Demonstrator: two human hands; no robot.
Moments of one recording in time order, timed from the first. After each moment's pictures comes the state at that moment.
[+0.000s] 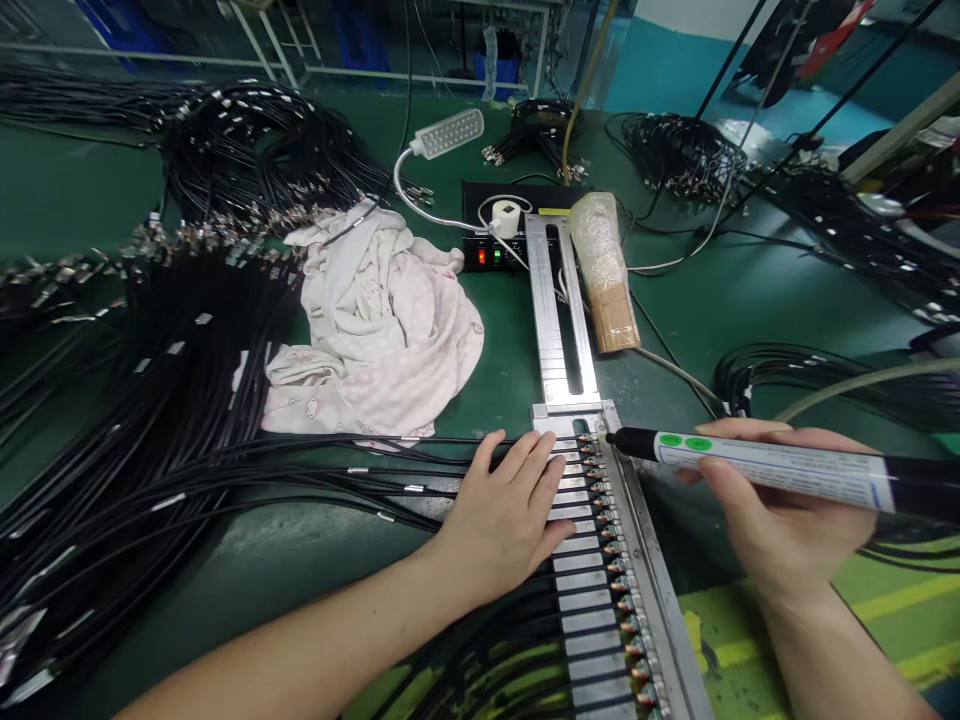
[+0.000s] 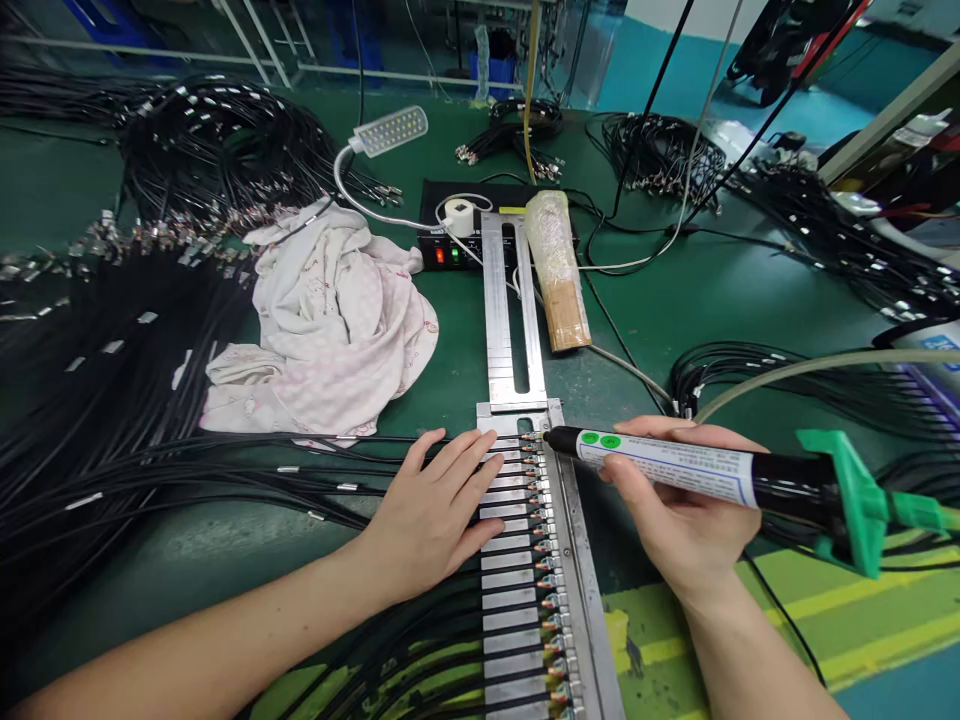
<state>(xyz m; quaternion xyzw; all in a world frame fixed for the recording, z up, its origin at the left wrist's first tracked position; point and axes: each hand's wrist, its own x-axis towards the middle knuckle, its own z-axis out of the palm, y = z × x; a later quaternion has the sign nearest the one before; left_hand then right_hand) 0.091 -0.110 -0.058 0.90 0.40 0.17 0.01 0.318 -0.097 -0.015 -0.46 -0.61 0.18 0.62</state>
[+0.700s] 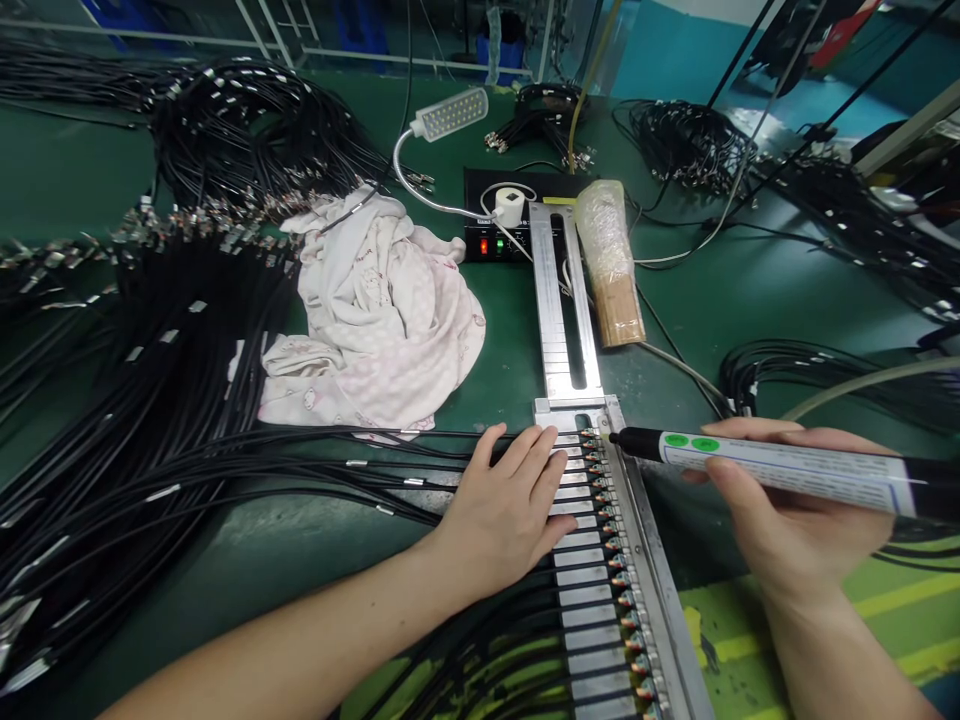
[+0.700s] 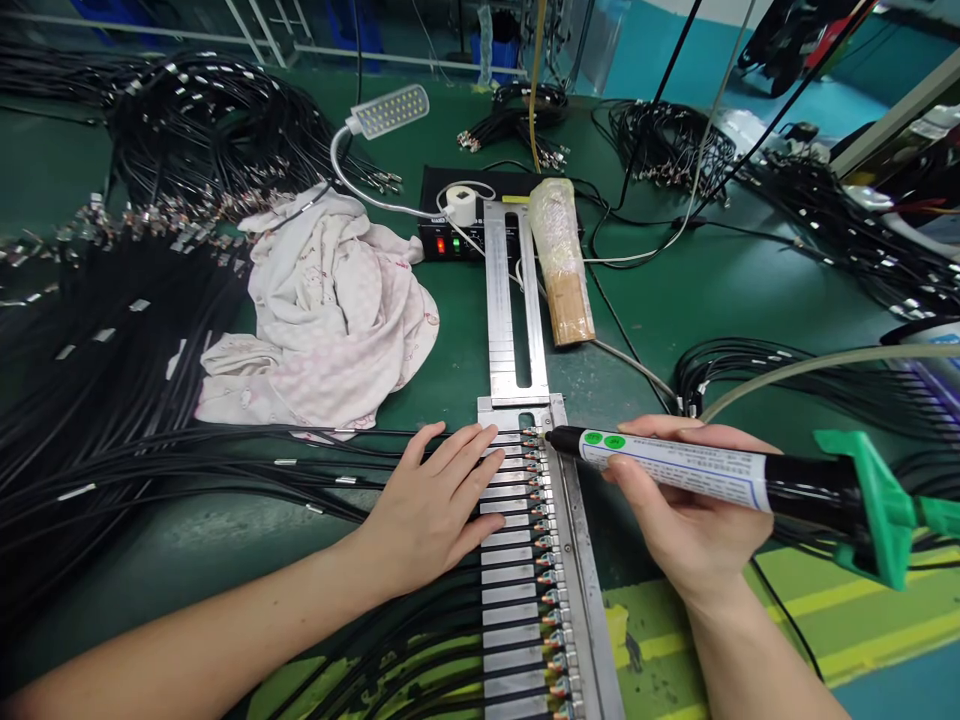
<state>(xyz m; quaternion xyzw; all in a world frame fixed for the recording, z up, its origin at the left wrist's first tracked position) 0.089 -0.109 -0.056 0.90 0.40 0.17 0.02 0.323 -0.098 -0.019 -0.45 -0.62 0.18 0.62</state>
